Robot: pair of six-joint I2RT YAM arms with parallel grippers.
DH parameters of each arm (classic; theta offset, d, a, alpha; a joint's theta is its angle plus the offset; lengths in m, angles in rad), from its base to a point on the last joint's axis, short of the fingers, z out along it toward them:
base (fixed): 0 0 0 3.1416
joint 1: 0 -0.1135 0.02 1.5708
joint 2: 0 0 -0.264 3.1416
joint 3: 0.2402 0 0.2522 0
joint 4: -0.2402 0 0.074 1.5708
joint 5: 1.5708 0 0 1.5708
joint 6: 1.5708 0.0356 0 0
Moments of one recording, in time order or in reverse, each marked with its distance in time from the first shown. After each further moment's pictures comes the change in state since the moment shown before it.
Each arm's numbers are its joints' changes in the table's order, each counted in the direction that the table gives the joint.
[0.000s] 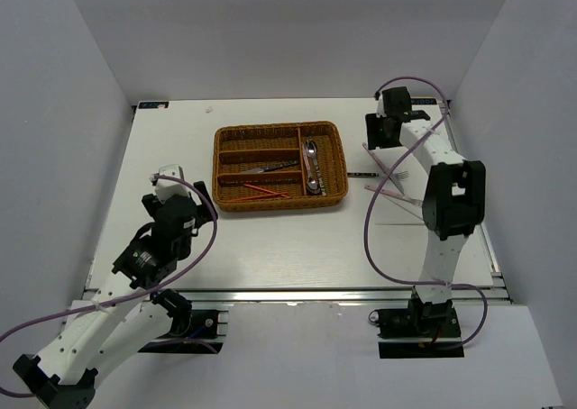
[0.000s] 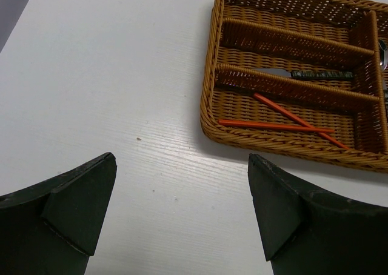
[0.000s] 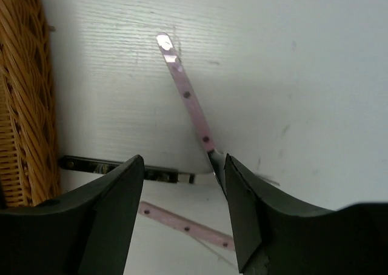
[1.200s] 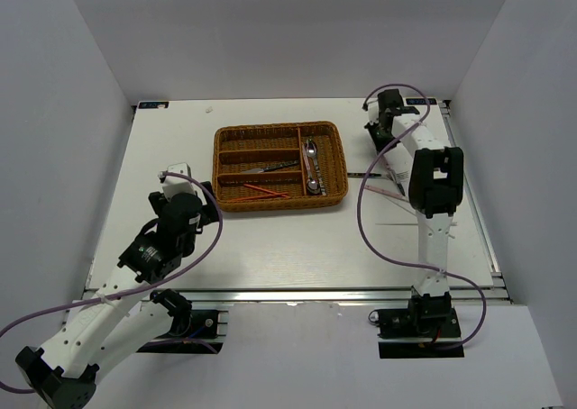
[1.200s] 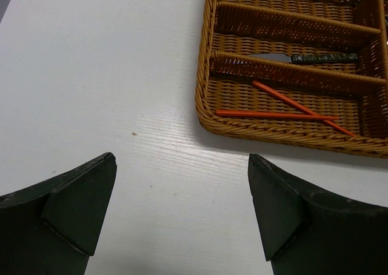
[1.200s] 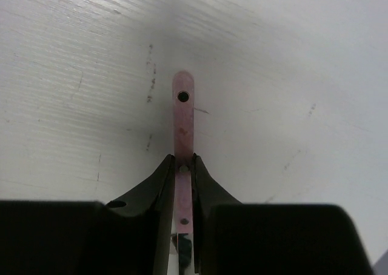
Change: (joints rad) left arm 0.000 0.048 -0.001 0.007 0.040 0.015; right arm 0.040 0.372 0.330 -0.148 -0.053 -0.303
